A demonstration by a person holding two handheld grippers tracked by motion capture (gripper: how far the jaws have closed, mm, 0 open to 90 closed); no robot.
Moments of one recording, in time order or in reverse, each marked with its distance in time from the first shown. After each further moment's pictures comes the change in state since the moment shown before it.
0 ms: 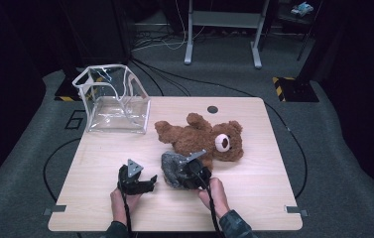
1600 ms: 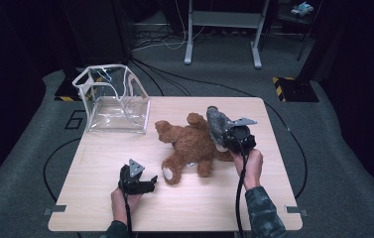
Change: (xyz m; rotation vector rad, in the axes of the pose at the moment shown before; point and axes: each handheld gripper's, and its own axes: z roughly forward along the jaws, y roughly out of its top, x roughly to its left) left arm -0.003 0.001 0.003 0.025 0.018 0.016; right arm -0.107 0.016 -0.097 -0.246 -0.463 0.211
